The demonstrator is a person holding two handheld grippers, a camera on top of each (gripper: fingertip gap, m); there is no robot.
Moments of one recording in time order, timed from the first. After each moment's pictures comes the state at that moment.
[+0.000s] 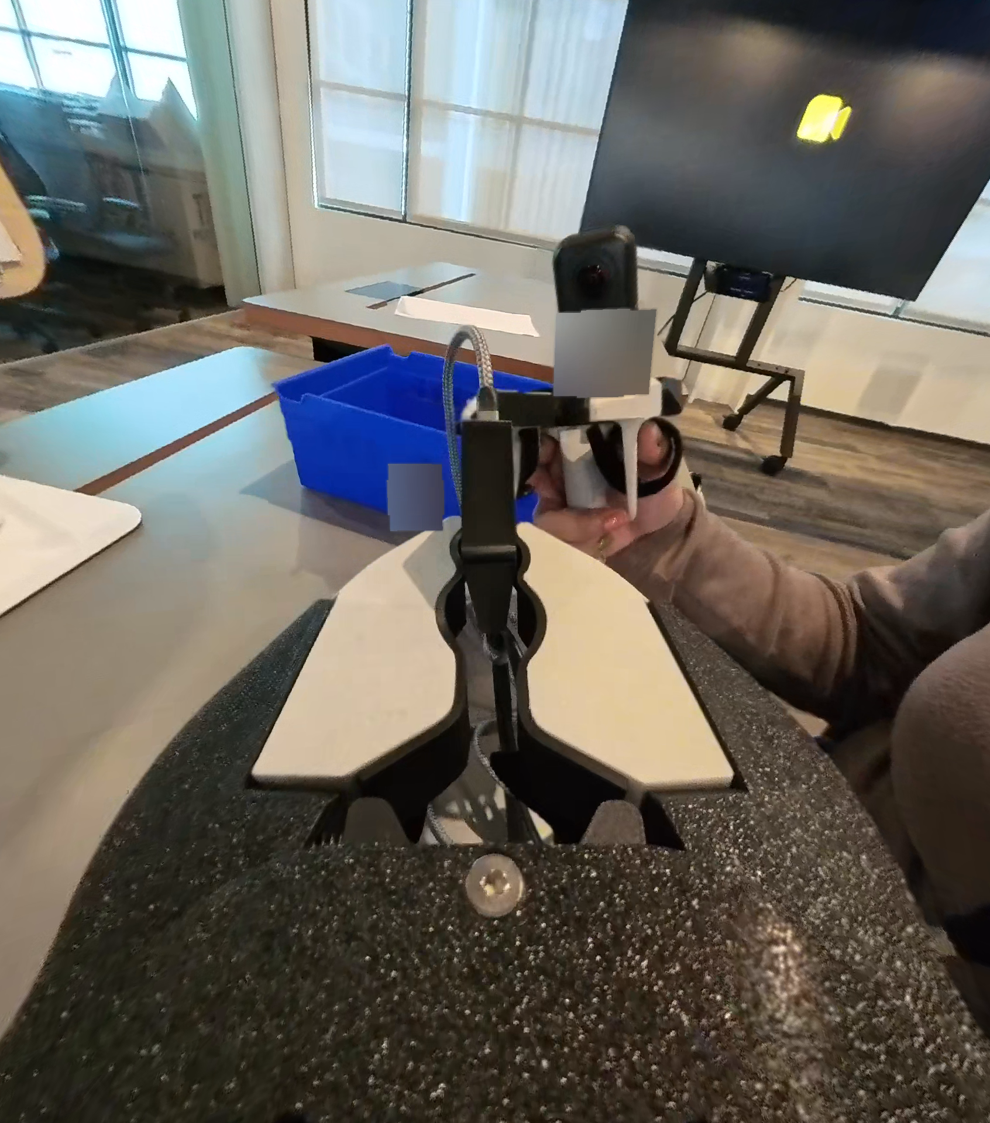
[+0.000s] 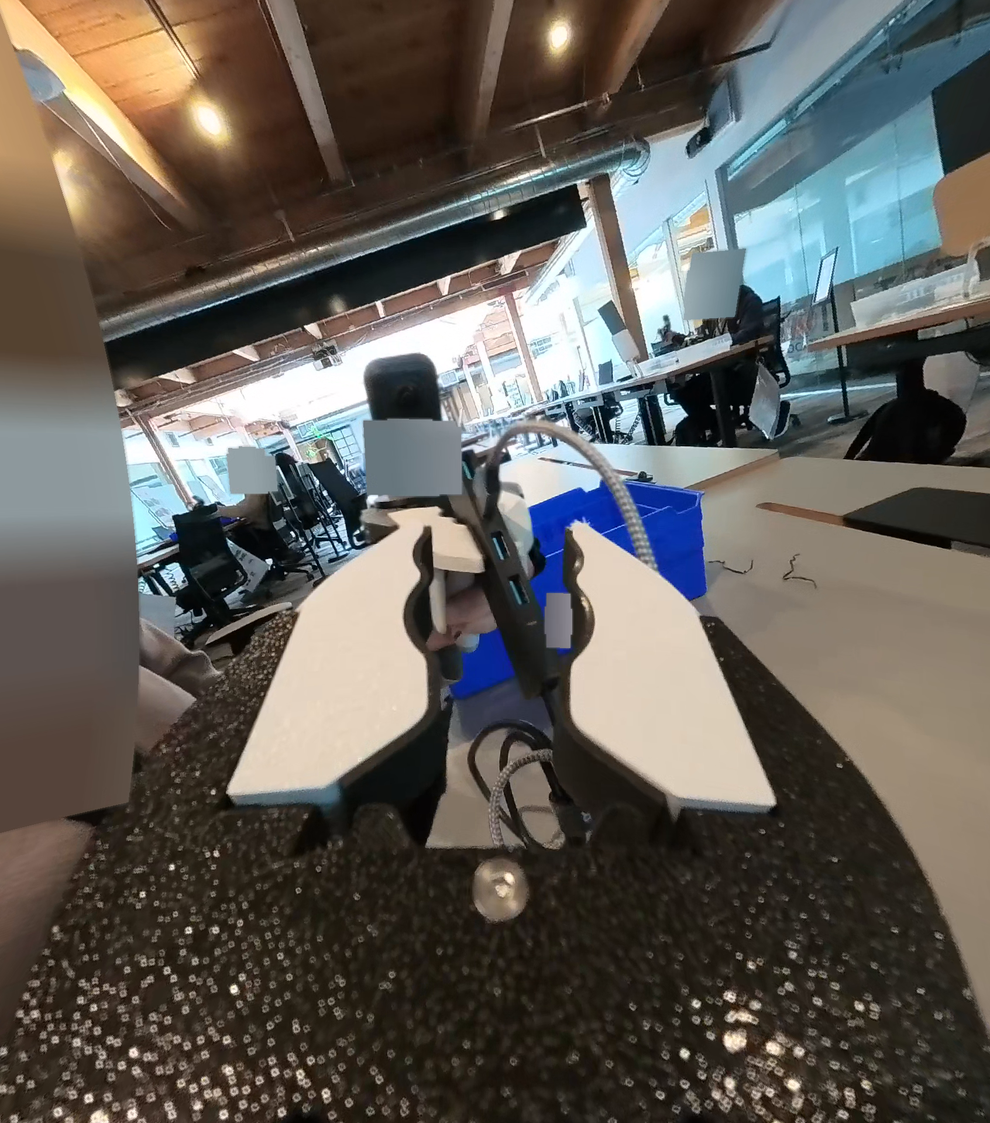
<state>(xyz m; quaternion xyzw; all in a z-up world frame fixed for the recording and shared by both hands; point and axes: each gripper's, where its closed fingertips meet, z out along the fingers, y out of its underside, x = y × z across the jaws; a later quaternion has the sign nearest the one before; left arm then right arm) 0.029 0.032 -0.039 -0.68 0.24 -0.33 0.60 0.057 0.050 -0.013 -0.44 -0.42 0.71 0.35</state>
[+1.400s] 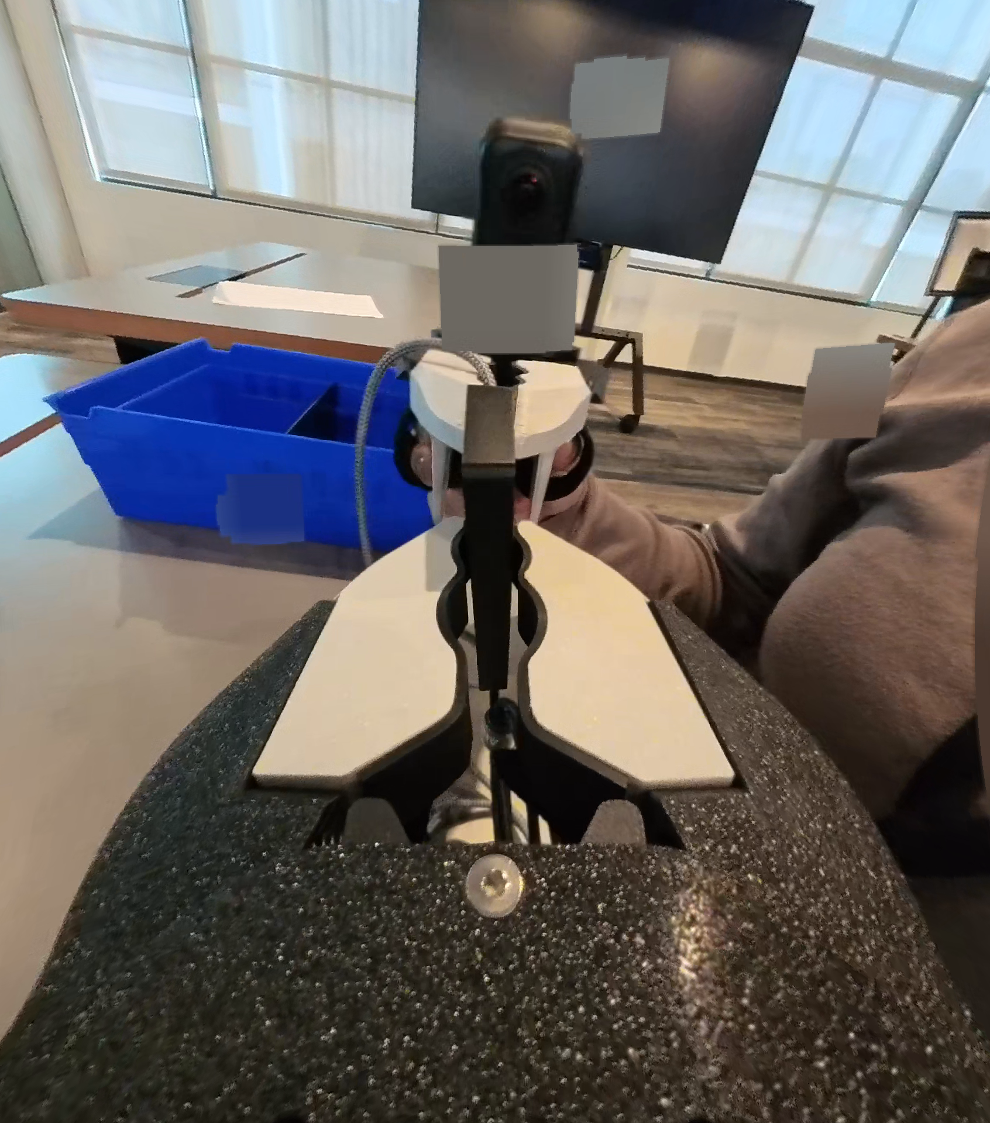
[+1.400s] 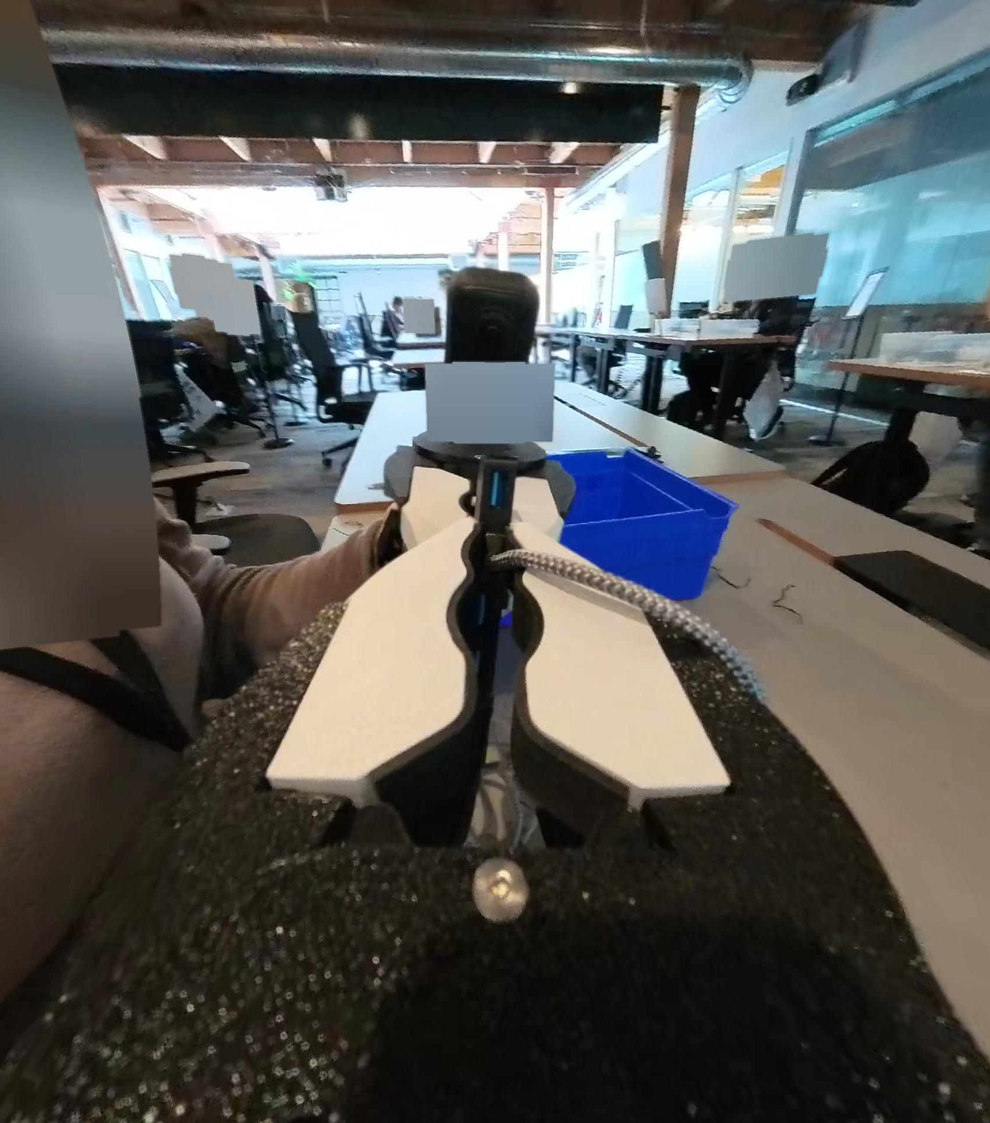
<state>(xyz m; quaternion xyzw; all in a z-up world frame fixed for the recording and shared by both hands) 0.072 -0.002 -0.039 -0.64 0.34 -0.41 0.56 0.061 -0.001 -0.013 -0.38 -0.55 0.62 0.40</state>
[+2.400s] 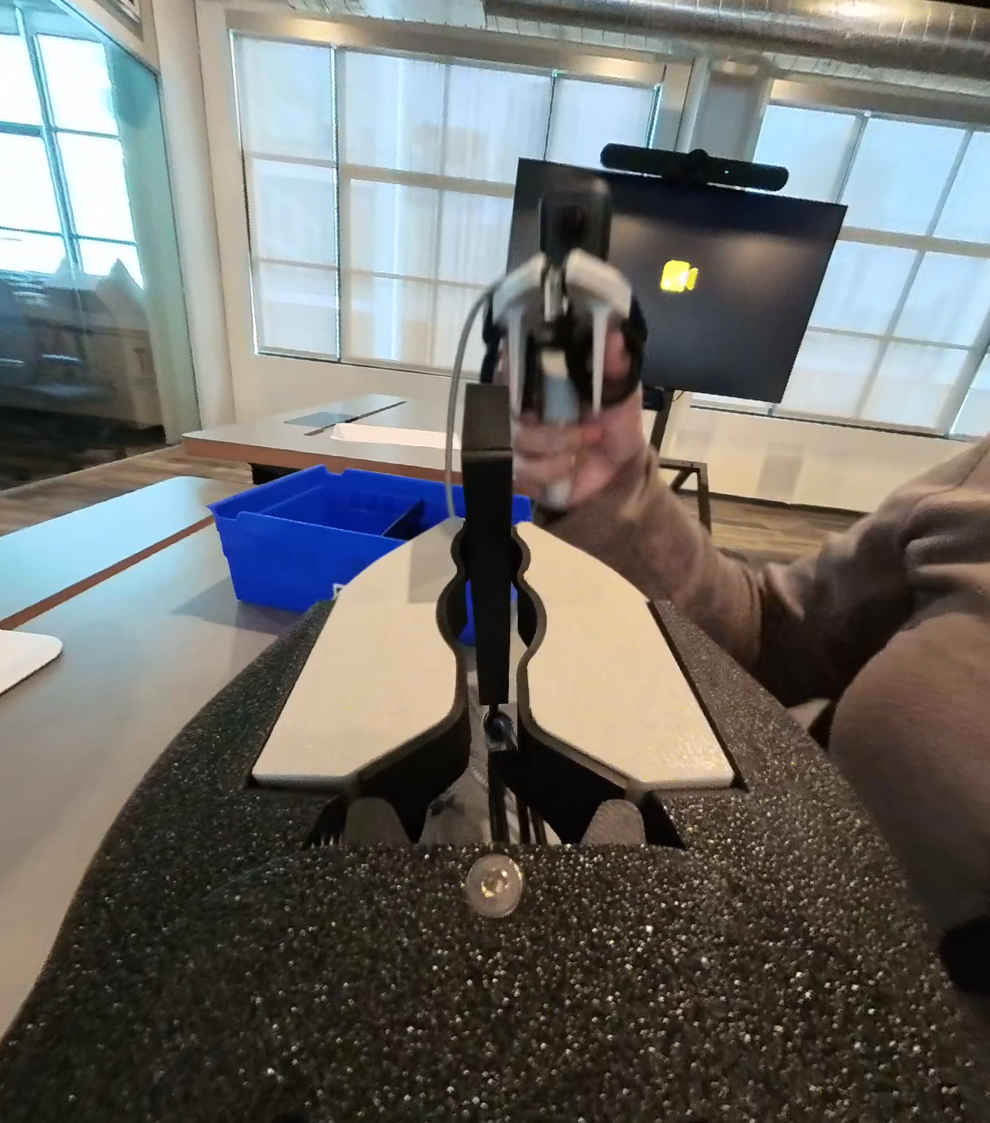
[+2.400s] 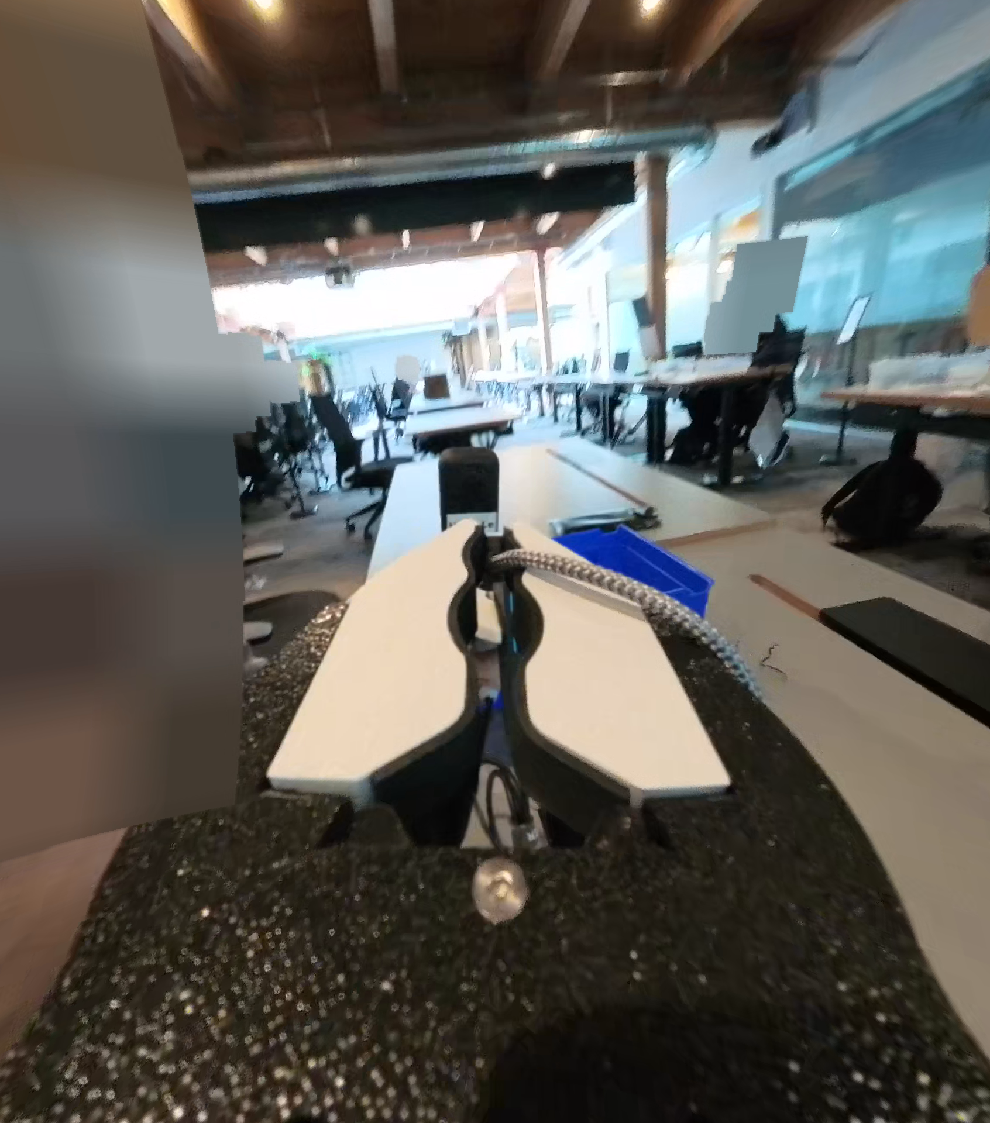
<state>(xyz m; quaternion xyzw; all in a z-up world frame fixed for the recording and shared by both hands) 0.037 0.004 -0.004 -0.59 0.26 -0.39 0.66 0.091 0.027 0.071 -0.39 -0.50 0.67 0.39</state>
